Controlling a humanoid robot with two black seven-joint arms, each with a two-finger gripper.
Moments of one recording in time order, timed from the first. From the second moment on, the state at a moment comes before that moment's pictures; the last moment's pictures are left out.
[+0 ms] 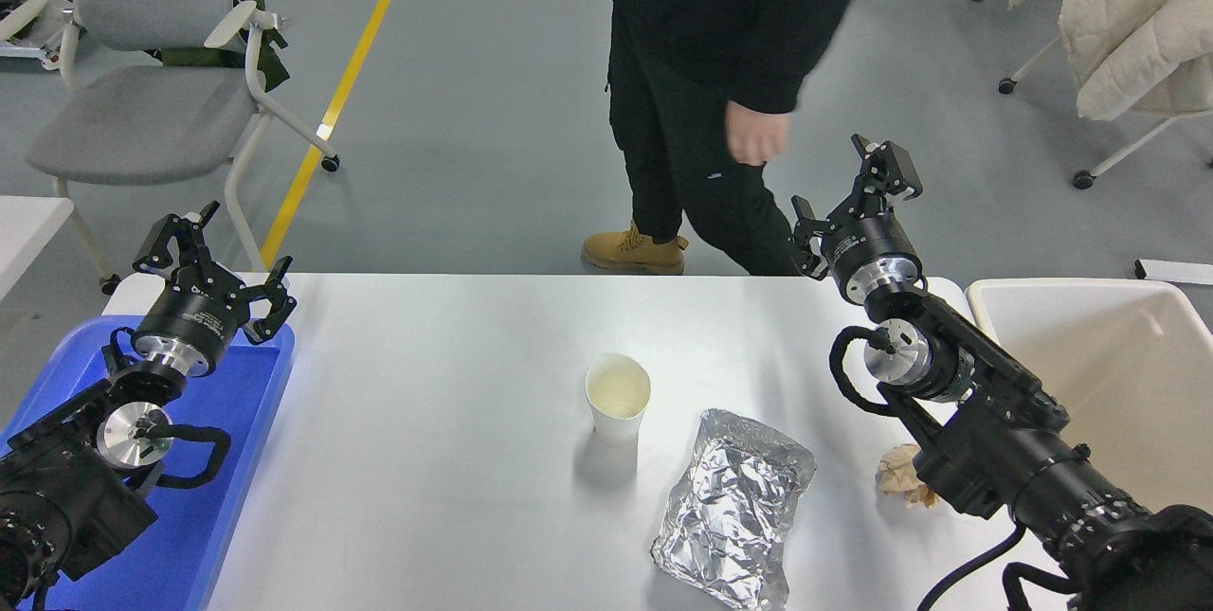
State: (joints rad) left arm -0.67 0.38 -0.64 -0.25 -0.12 -0.66 -0.44; right arm 0.73 -0.07 0.97 0.69 -0.31 -0.11 0.35
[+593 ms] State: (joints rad) left arm -0.67 0.38 -0.64 -0.25 -0.12 -0.66 -0.44; right arm 0.73 -0.08 0.97 0.69 -0.31 -0.11 0.35
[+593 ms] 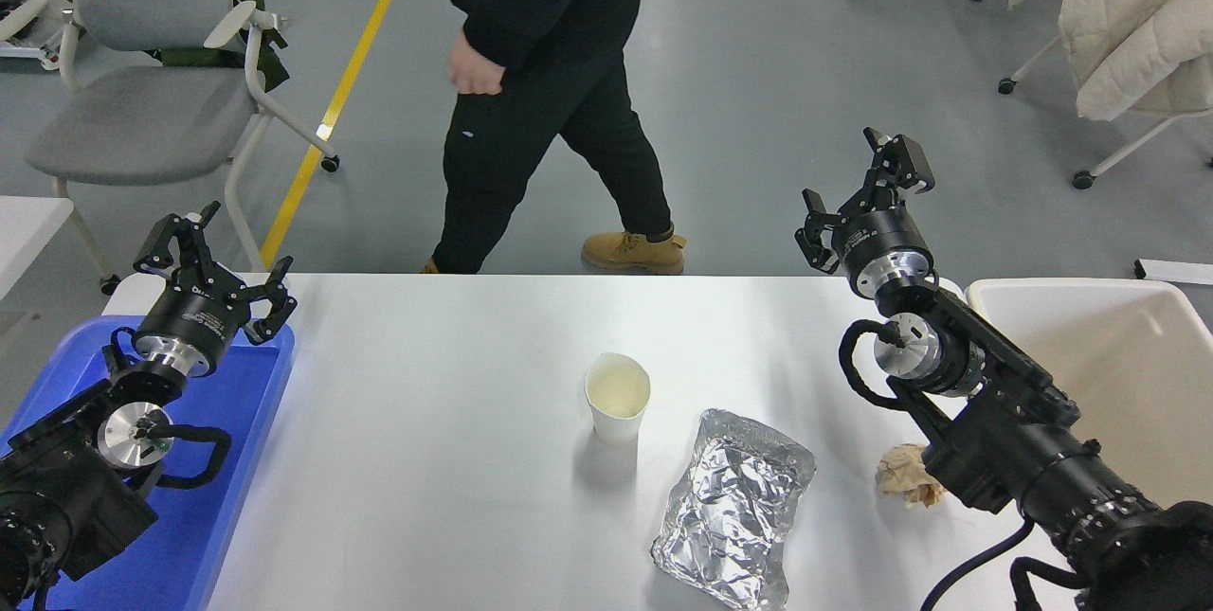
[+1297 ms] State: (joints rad) left arm -0.67 0.38 -0.64 -0.25 -0.12 -0.66 -0.44; right arm 0.73 -0.13 0.94 0.70 -0.32 -0.10 0.36
